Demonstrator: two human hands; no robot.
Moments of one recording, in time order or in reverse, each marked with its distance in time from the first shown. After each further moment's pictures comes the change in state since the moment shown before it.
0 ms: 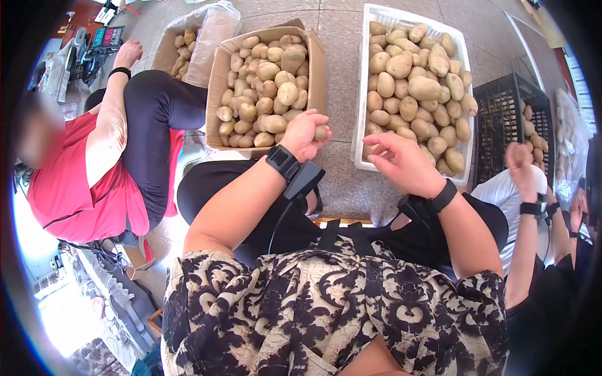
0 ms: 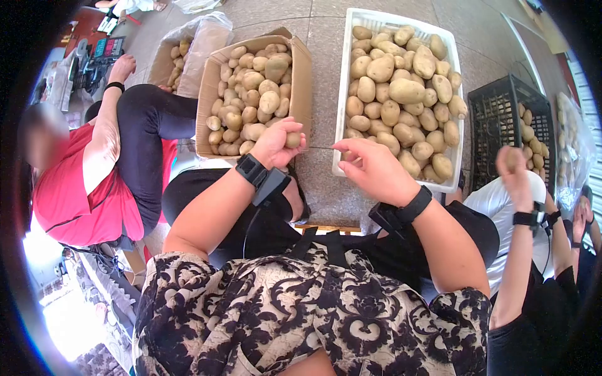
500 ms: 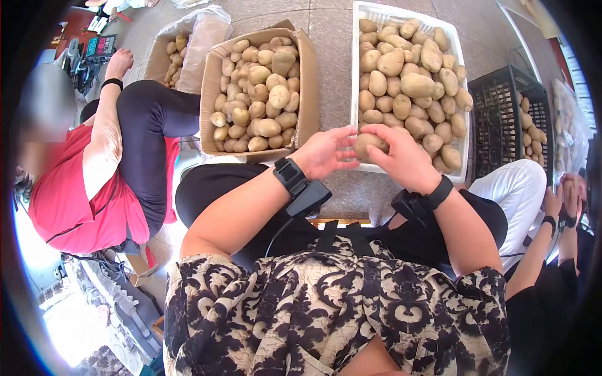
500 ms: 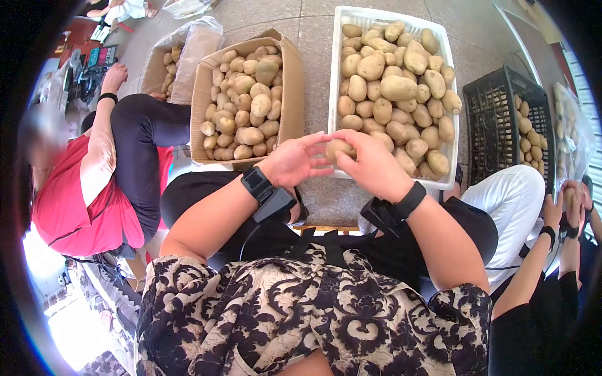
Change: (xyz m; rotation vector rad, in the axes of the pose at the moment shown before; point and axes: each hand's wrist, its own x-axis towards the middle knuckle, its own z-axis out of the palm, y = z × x) left_hand -0.032 -0.019 0.035 0.217 -0.389 -0.321; right_hand 0.006 -0.006 -0.007 -0.078 0.121 0.026
